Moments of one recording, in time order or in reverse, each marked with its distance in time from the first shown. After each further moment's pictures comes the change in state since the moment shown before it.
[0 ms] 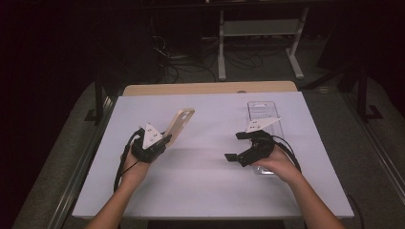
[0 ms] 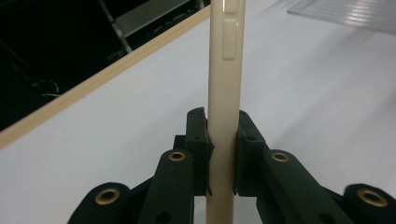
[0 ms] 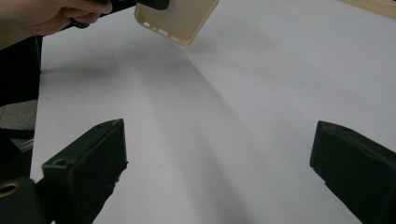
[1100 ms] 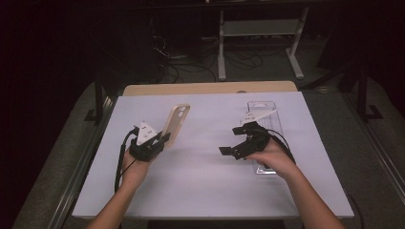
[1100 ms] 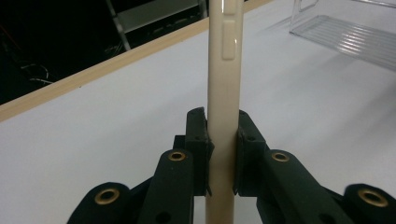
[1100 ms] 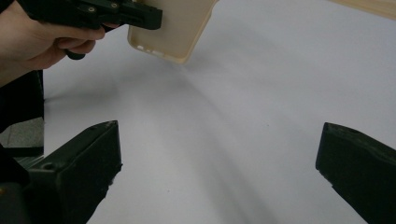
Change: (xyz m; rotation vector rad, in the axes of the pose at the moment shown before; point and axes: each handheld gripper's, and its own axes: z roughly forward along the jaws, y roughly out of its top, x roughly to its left) left arm 0.005 0.000 -0.004 -0.022 0.002 -0.103; right arm 0.002 0.025 0.007 0.008 -0.009 0.075
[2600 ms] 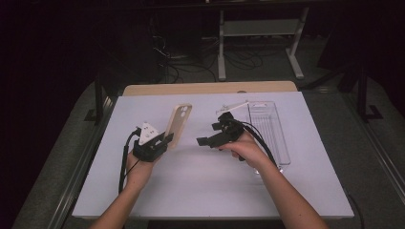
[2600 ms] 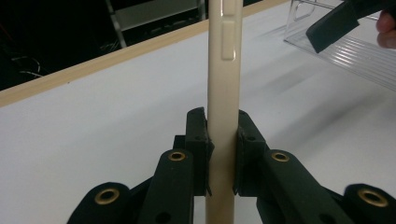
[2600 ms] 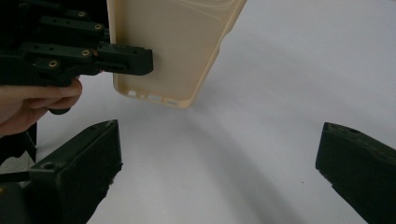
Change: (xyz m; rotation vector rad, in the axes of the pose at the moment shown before) left arm -0.010 0.001 0.005 -0.004 -0.013 -0.068; right arm -0.005 0.030 0.066 0.000 0.045 0.104
